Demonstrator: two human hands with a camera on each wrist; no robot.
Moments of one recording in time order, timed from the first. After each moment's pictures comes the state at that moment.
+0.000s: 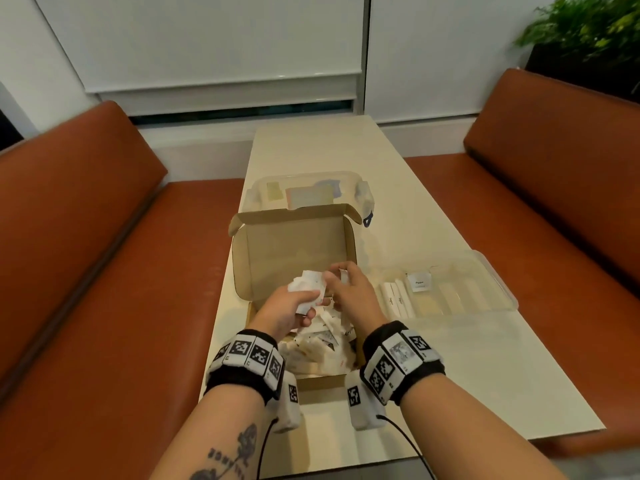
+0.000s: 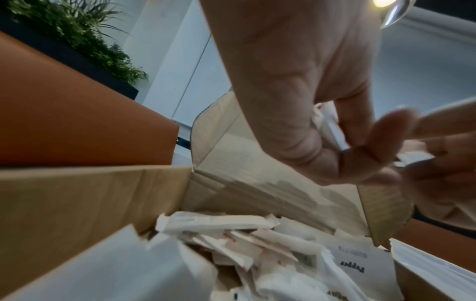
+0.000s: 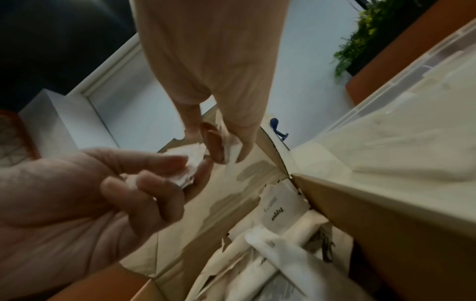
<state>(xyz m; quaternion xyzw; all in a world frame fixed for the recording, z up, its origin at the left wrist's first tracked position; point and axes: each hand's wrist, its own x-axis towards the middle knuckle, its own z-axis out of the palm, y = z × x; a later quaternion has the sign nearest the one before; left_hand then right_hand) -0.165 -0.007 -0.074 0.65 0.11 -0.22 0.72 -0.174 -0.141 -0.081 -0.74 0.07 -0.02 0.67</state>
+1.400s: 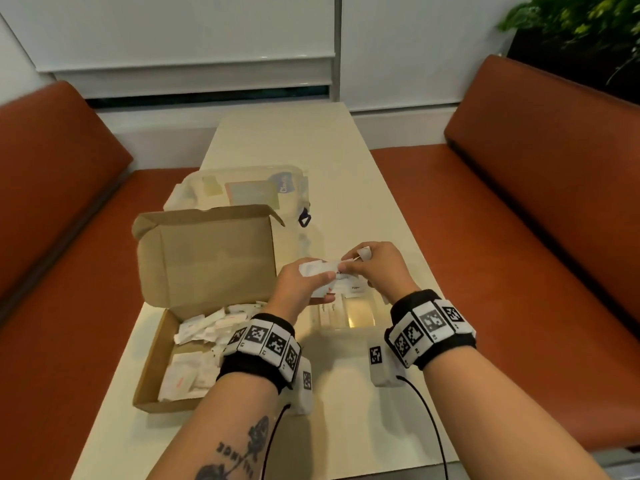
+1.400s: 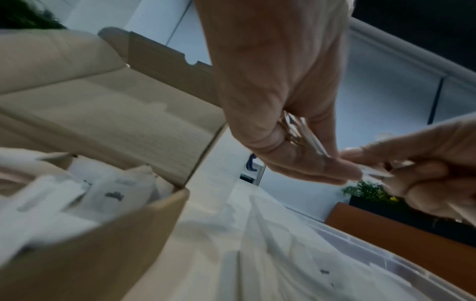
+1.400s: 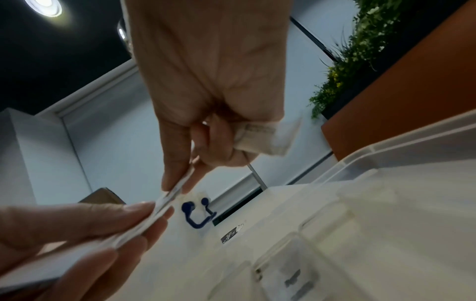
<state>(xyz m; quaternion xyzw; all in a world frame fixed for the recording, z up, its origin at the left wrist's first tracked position) -0.140 -0.166 -0.071 0.67 0.08 -0.13 0.73 -0.132 -0.324 -0.059 -0.84 0.05 0.00 0.54</state>
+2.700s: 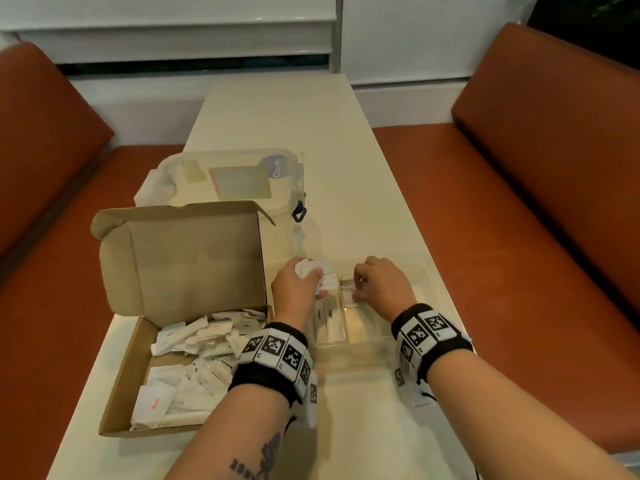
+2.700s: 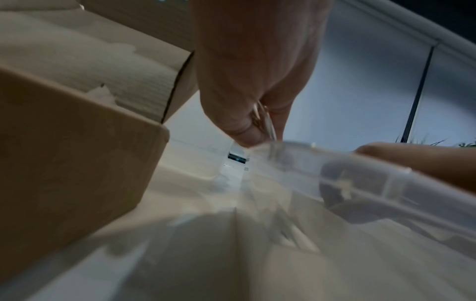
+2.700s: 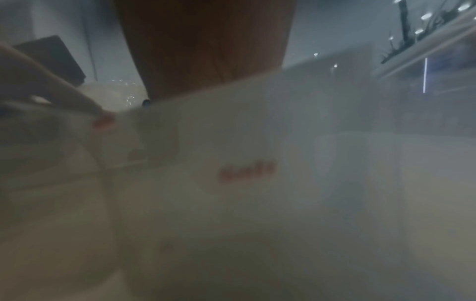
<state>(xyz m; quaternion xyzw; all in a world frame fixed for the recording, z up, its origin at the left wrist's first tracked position) -0.101 -0.184 -0.124 0.73 0.14 0.01 0.67 -0.099 -0.341 -0.128 -0.98 -0.05 0.02 0.18</state>
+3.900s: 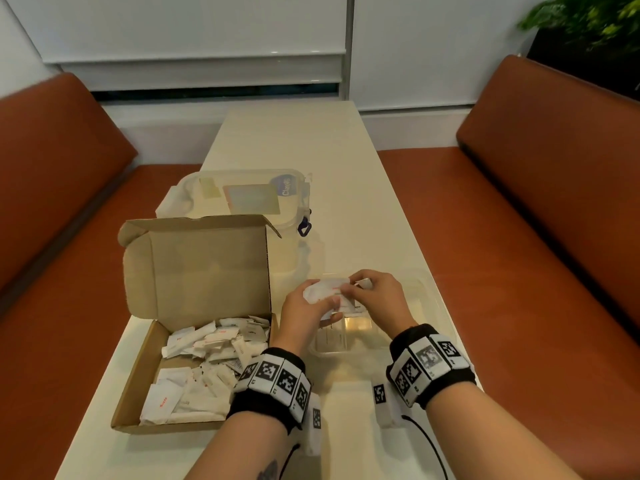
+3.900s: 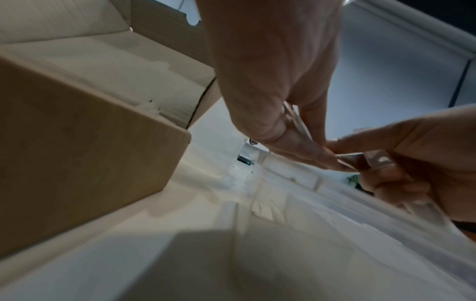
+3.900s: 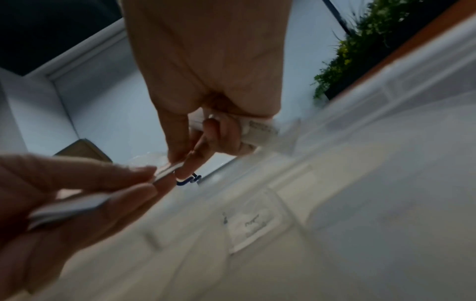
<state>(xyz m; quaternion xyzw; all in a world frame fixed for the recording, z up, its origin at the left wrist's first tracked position) -0.135 -0.186 -0.106 0.63 0.11 -0.10 0.76 -0.123 -0.327 -0.099 -0.84 0.06 0.00 0.54</state>
